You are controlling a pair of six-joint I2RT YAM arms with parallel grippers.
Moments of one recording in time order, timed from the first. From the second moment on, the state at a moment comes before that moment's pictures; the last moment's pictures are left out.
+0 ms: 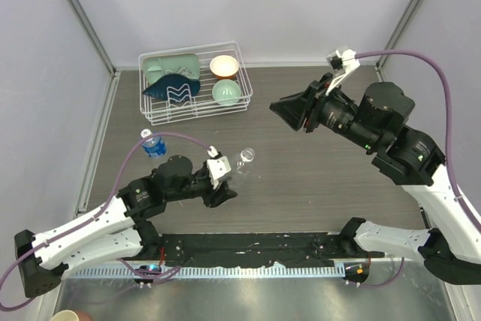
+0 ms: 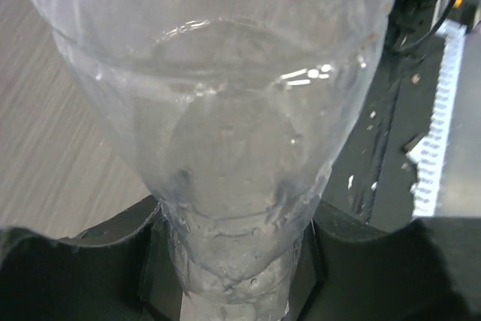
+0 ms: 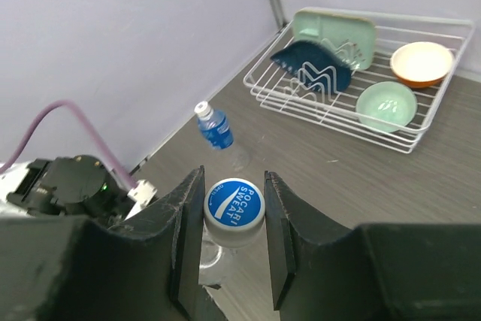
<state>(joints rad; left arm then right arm) -0.99 0.74 0.69 -0.35 0.20 0.12 0.80 1.02 1.59 -0.58 0.00 0.35</state>
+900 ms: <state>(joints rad) -0.88 0.62 0.58 -0.02 0.49 -0.18 1.09 1.14 1.44 -0.29 -0.09 0.23</state>
